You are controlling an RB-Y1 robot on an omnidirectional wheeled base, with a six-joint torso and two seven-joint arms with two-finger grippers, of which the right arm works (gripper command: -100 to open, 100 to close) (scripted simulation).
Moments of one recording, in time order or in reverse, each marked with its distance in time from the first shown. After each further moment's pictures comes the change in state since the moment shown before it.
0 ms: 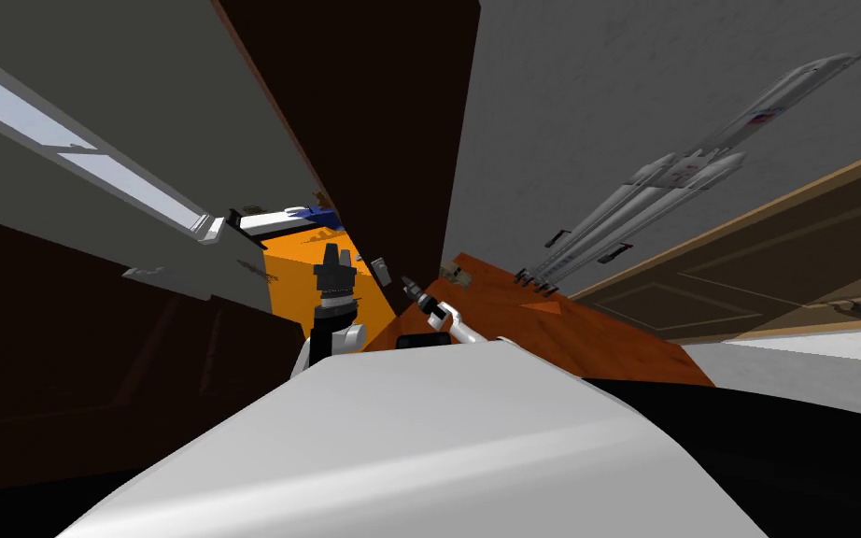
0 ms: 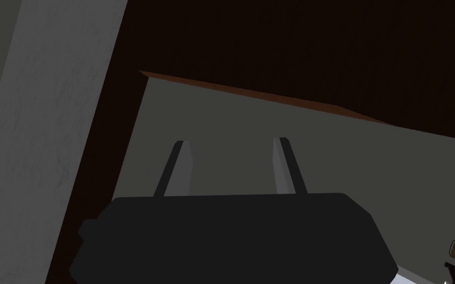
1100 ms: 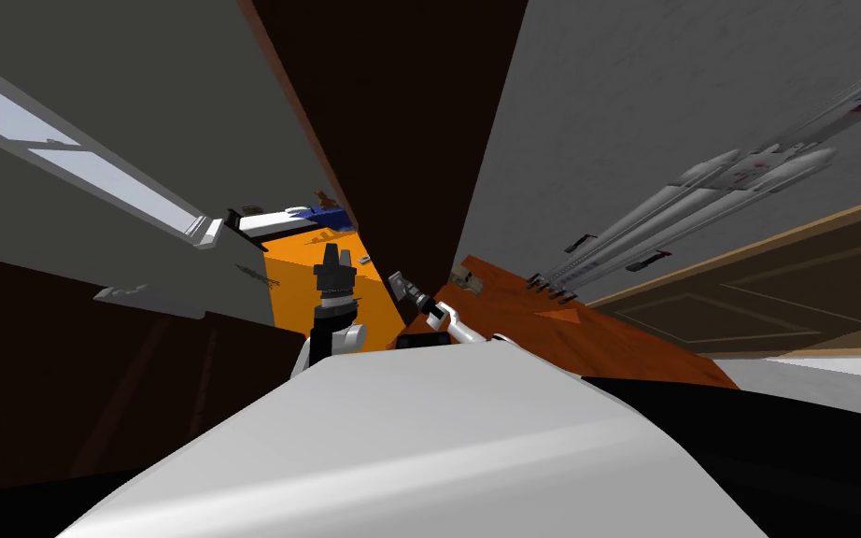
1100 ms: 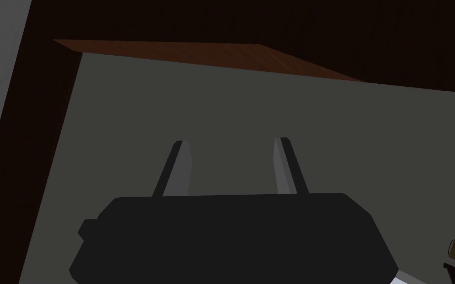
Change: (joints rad) arm -0.033 0.026 0.010 0.076 0.003 0.012 0.011
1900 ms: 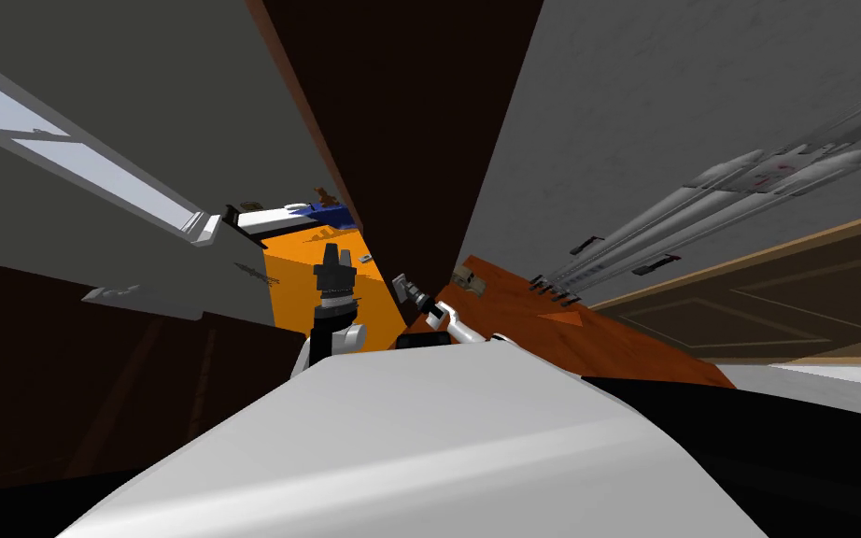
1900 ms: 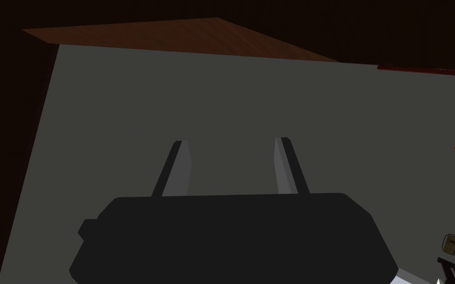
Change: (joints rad) arm -0.005 0.007 -0.005 0.005 0.000 0.000 0.003
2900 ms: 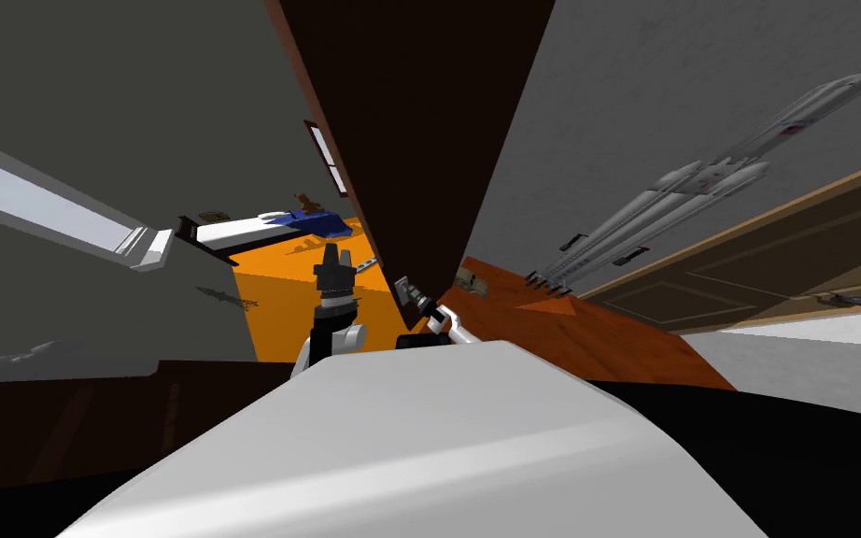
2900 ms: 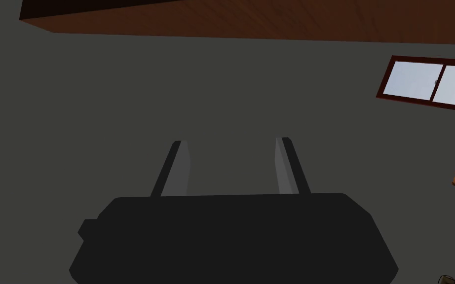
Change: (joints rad) arm 0.079 0.005 -0.037 -0.046 0.085 0.020 -0.008
